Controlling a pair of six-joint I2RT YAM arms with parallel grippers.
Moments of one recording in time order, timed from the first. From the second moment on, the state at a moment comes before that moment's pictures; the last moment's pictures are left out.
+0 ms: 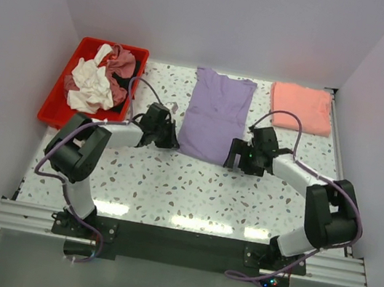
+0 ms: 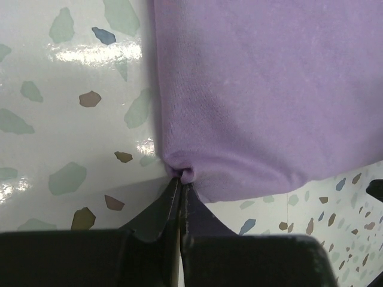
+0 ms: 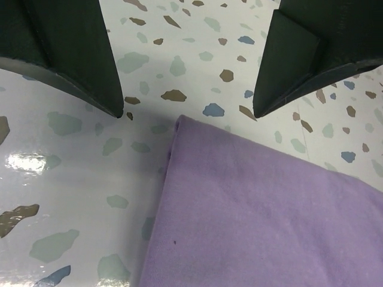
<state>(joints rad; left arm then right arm) -0.45 1.79 0.91 0.05 0.21 -0.54 0.34 1.53 0.82 -0.33 -0.15 0.43</state>
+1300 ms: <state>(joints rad) -0.46 1.52 0.66 0.05 0.21 -0.57 0.36 1.52 0.73 -0.27 -0.31 0.50</state>
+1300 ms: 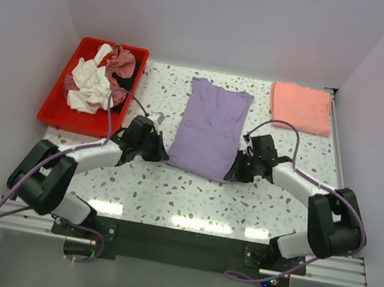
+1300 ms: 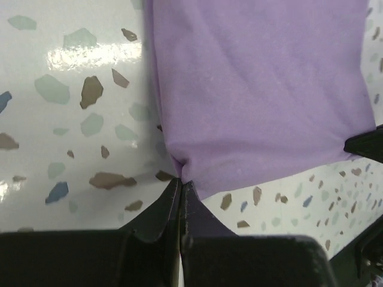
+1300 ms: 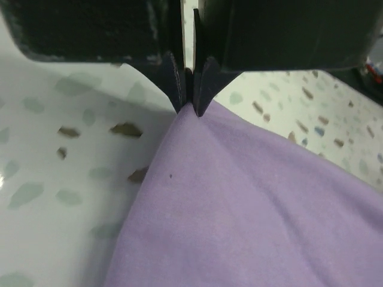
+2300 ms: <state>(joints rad) -0.49 0.61 0.71 -0.43 0.08 -0.65 0.47 0.95 0.87 -0.87 -0.86 0.45</state>
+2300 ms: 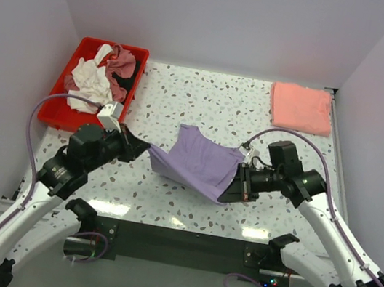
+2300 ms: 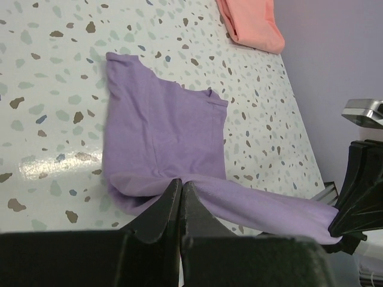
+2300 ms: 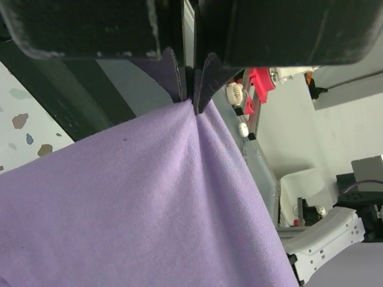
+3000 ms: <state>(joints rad) -0.49 0.92 0.75 -0.35 -0.10 -0.68 0.45 1.12 0.92 -0.75 -0.64 0.52</state>
